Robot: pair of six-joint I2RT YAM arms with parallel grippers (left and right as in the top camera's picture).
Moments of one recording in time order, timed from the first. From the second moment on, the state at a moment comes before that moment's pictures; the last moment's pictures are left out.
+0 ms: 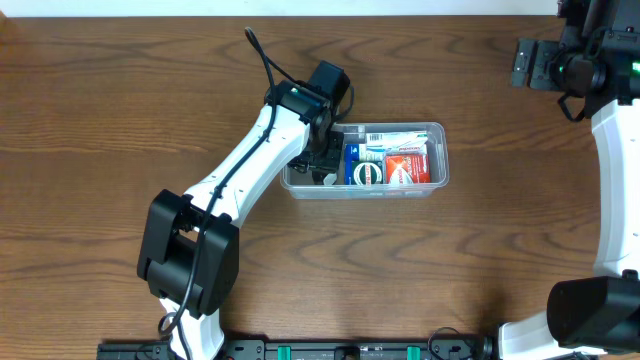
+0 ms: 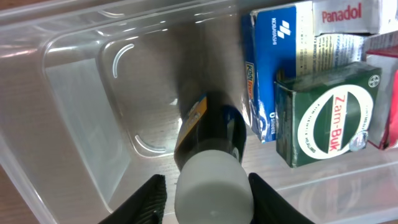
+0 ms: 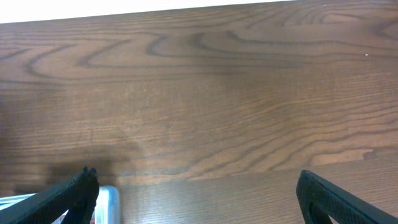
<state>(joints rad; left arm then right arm) -0.51 1.94 1.61 -1.09 0.07 -0.33 -0.12 1.69 1.78 -0.96 0.02 0.02</state>
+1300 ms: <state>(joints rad) -0.51 1.32 1.66 -1.60 0.07 -0.09 -0.12 1.69 1.78 -0.96 0.02 0.02</state>
